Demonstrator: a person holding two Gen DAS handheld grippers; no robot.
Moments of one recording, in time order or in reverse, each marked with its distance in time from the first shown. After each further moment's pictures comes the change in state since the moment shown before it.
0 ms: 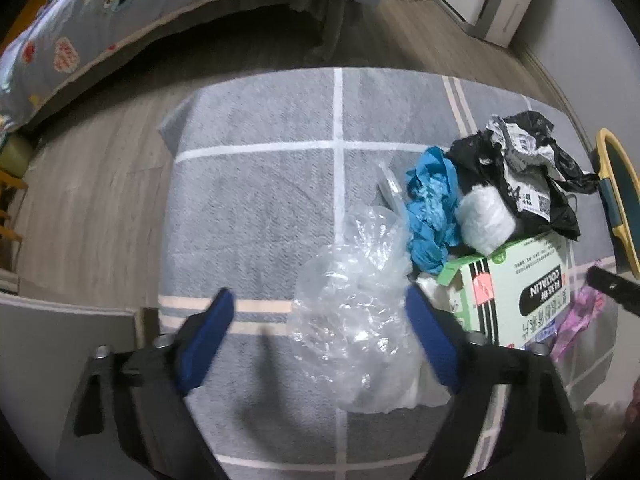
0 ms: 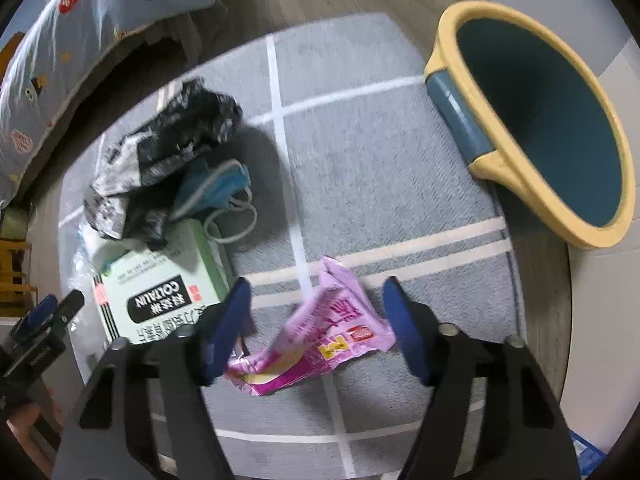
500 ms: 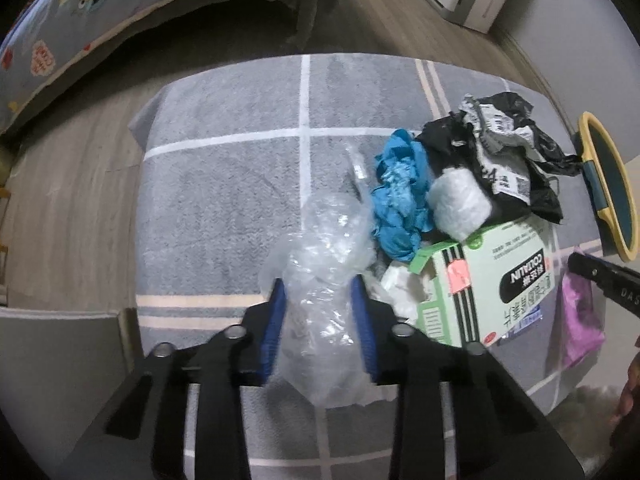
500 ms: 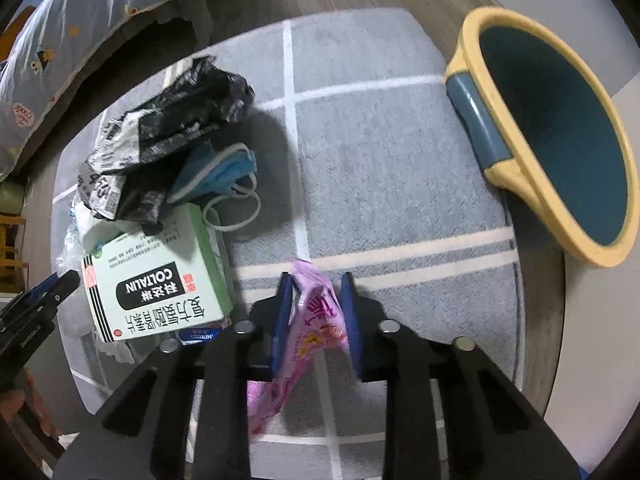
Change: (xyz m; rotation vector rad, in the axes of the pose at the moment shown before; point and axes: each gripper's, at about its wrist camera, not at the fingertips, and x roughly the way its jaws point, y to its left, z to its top) left arm 0.003 -0.014 0.001 0.043 0.026 -0.052; right arm 0.002 0.011 -0.001 -0.086 -0.001 -0.022
